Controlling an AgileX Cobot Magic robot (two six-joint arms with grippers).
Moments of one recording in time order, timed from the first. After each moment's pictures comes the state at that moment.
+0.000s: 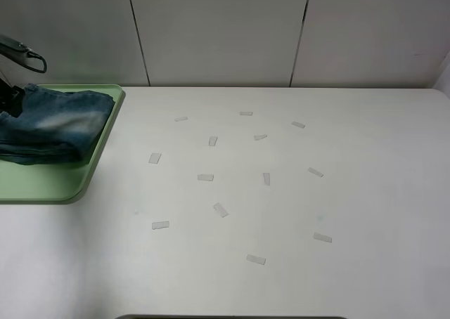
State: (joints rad) left arm 0.26 1.99 -1.39 0.42 0.51 0.26; right arm -0.01 -0.01 -0.50 -0.04 1.03 0.02
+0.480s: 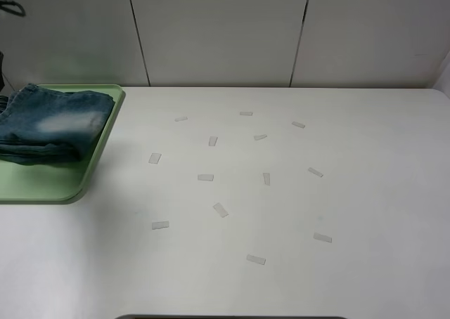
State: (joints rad) left arm 0.19 1.70 -1.39 0.28 0.87 0.14; right arm -0.01 -0.01 -0.50 -0.04 1.03 0.02
